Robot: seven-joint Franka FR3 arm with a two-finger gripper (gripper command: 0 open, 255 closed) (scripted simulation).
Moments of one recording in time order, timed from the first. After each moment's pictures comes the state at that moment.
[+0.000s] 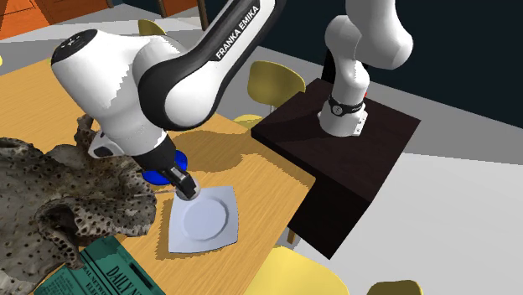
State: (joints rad) arm -0.06 0.47 -0.18 -1.67 0.19 2.00 -0.36
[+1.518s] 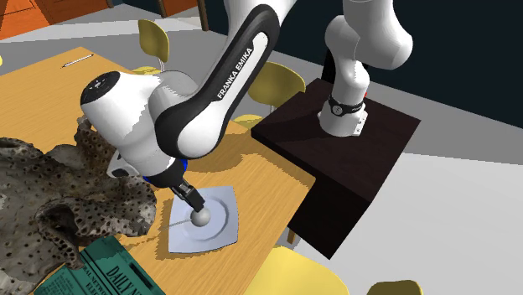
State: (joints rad) arm -0.07 0.55 -0.17 -1.71 0.22 2.12 -0.38
